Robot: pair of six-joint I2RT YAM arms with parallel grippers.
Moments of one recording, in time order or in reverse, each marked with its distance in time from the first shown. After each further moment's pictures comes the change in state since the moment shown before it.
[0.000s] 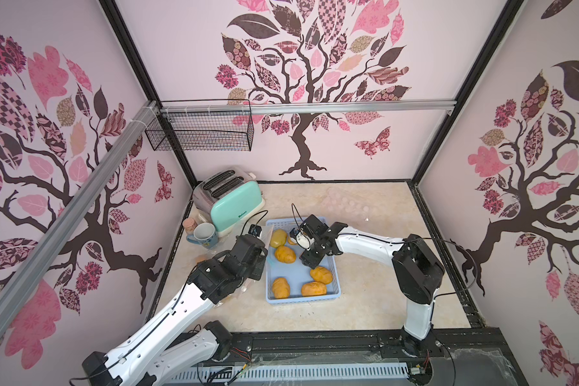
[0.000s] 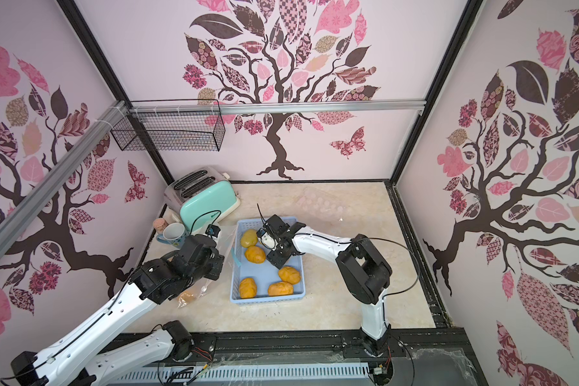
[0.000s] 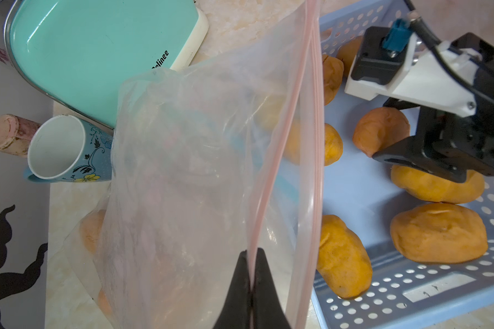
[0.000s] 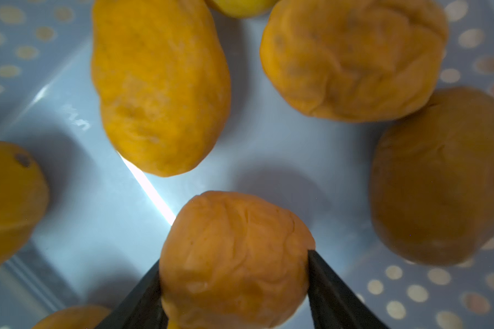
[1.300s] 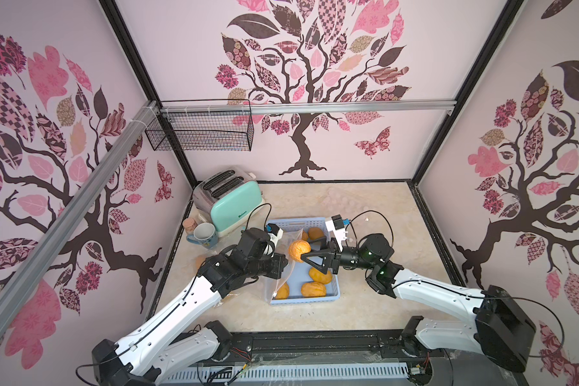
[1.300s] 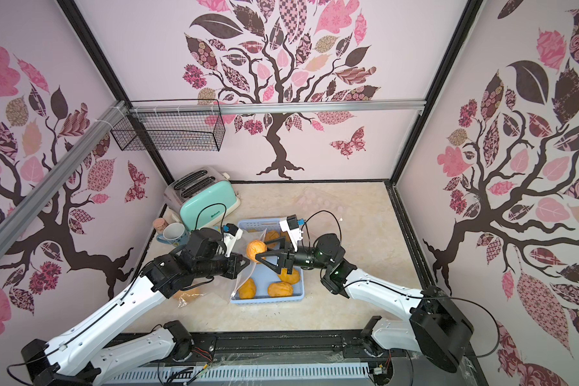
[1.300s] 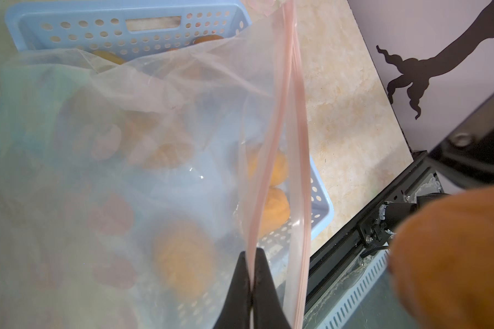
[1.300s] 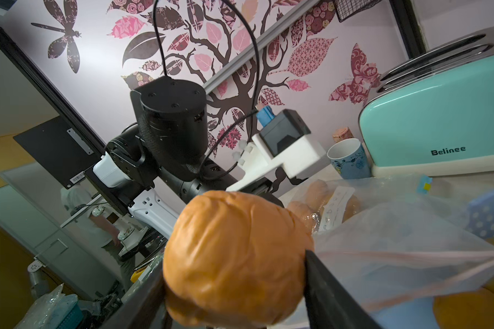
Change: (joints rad) left arm 0.000 0.059 -0.005 0.204 0.542 -0.198; right arm -0.004 -0.599 -0.698 1.432 -0.610 0.834
